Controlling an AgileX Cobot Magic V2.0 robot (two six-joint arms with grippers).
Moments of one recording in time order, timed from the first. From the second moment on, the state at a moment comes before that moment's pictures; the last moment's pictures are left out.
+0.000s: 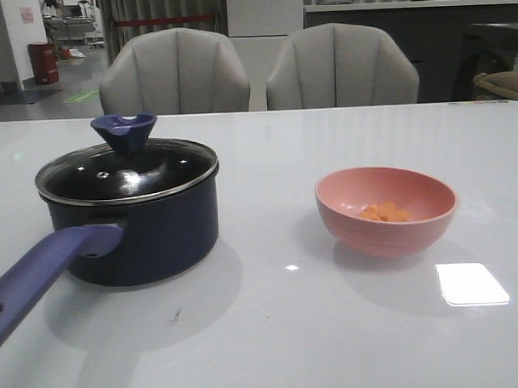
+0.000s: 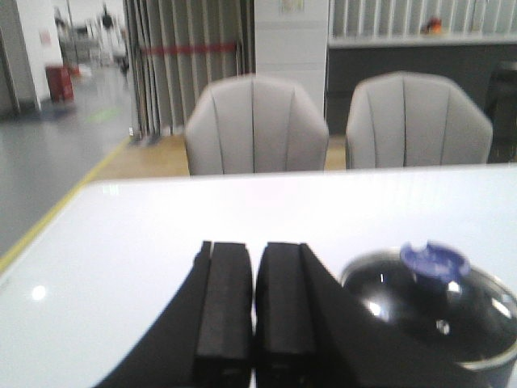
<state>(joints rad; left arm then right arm) -0.07 0.18 -0.35 -0.05 0.28 0.04 0.13 -0.01 0.03 -0.01 0.08 0.07</state>
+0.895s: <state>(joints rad) -0.07 0.25 -0.35 -0.08 0.29 0.04 0.13 -0.01 0.03 -0.01 0.08 0.07</state>
